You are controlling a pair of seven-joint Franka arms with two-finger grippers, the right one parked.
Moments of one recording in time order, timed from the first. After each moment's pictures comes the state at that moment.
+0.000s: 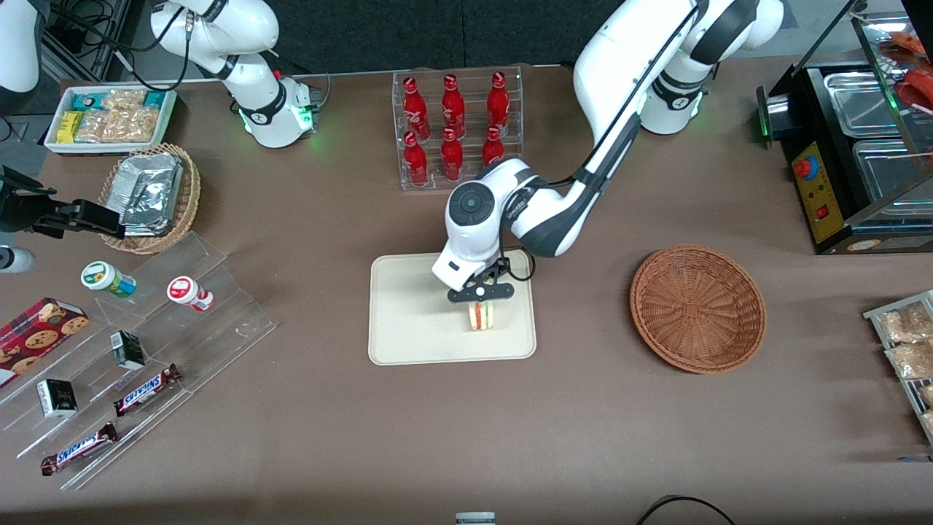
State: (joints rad) arm -0.65 0.74 -0.19 -1.46 0.16 2.15 -0.95
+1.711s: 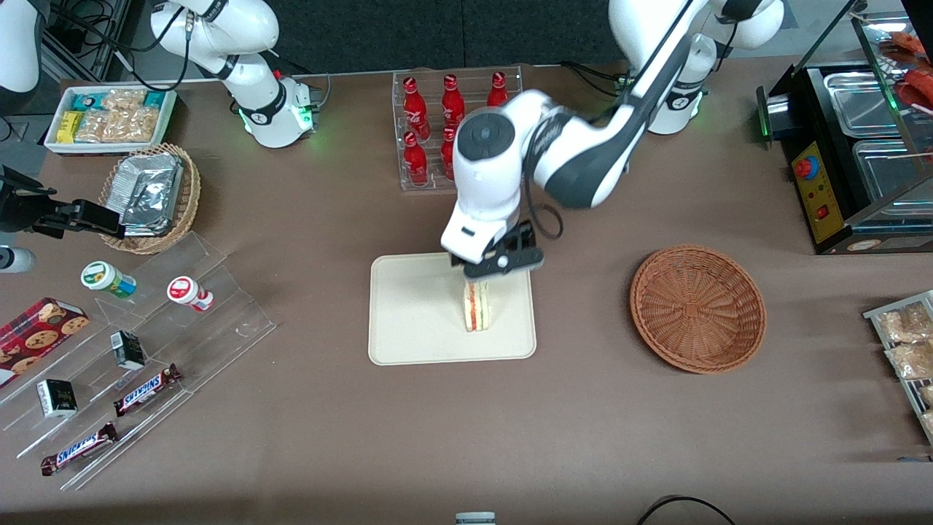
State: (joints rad) arm -0.62 0.47 -0.18 -1.39 0.16 1.86 -1.08
